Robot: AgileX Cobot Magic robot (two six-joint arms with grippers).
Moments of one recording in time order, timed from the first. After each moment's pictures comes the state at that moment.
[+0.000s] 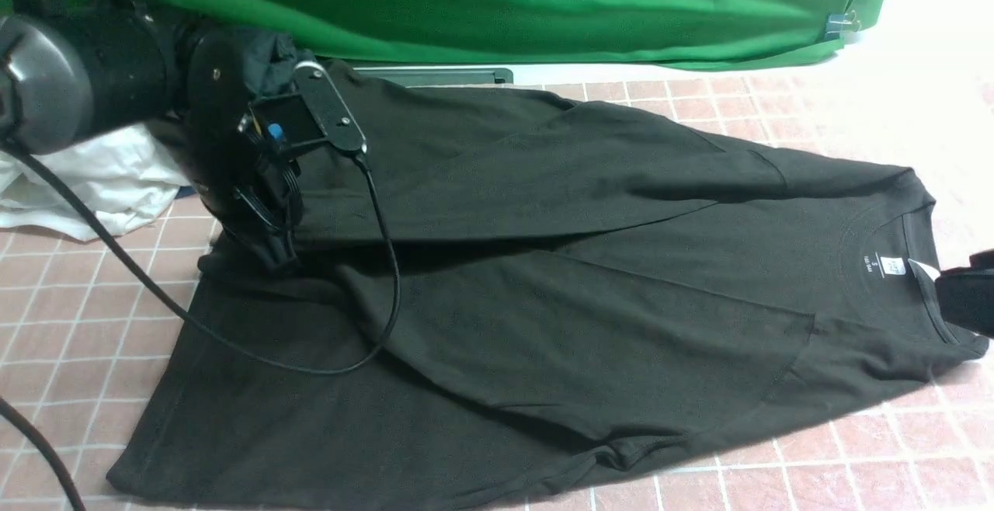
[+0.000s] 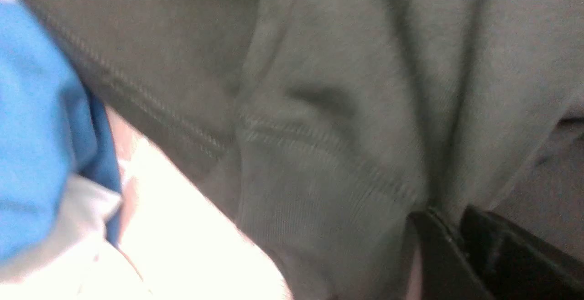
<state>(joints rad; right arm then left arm) 0.51 0.78 -0.90 0.02 0.95 0.02 -0.17 1.82 -1.28 0.16 0.80 0.67</state>
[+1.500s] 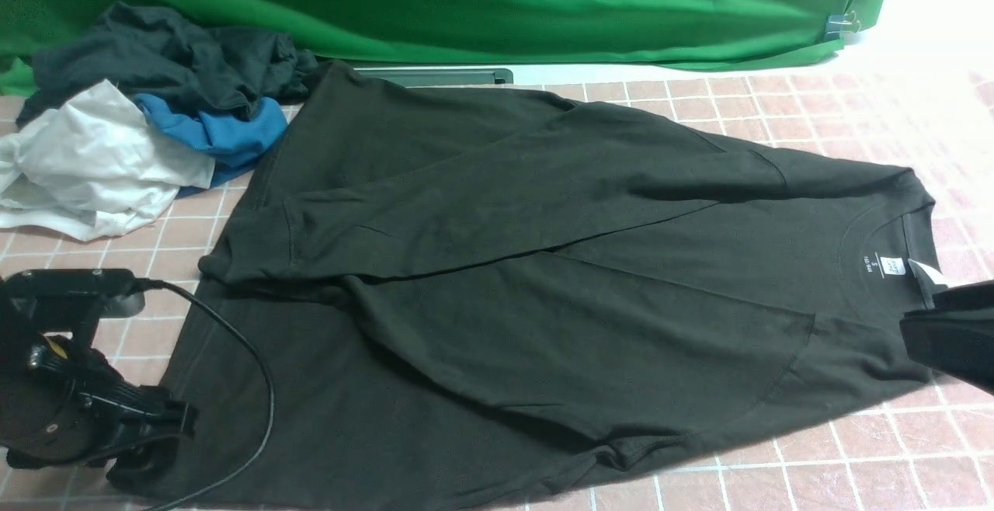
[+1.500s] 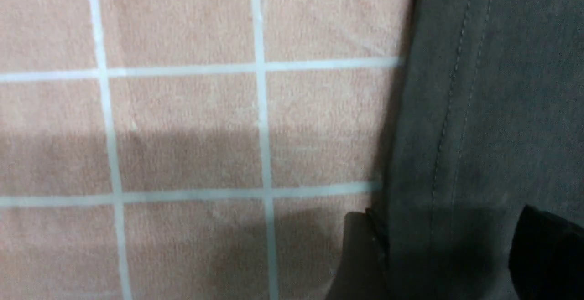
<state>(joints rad) 0.51 0.78 -0.83 0.09 0.90 -0.06 0.11 1.40 -0.59 -0.02 0.62 0.12</state>
